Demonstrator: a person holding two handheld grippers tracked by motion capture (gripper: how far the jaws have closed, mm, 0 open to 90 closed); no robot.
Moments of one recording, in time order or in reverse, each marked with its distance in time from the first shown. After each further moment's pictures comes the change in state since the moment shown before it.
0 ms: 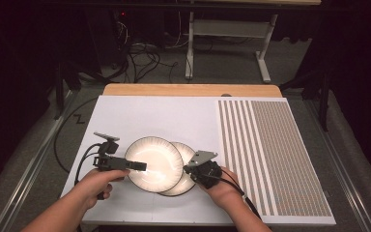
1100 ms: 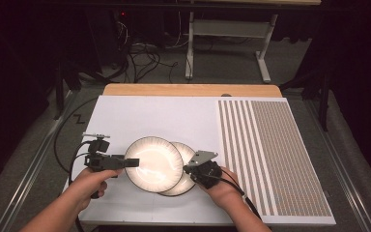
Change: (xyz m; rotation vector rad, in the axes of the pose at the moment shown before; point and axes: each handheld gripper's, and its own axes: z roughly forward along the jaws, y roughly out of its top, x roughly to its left) left arm -0.003 -0.004 -0.022 -0.135 0.083 0.129; right arm 0.000 0.000 0.000 -0.004 0.006 0.005
